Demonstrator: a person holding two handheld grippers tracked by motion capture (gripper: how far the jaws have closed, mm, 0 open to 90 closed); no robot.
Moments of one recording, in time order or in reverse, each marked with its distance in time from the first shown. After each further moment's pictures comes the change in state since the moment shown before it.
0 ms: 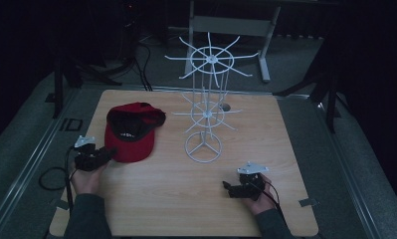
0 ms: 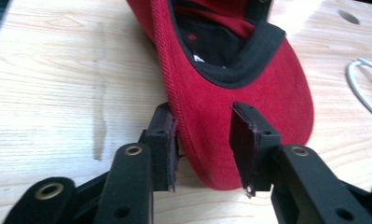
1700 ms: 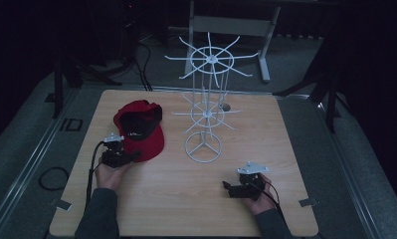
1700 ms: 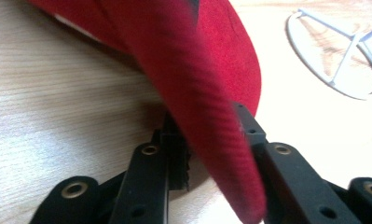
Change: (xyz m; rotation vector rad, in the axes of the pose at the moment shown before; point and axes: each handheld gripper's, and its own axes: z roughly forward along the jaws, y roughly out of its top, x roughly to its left) left arm -0.041 0.002 0.050 0.126 -0.184 0.082; right arm 0.000 0.000 0.000 0.001 0.000 0.003
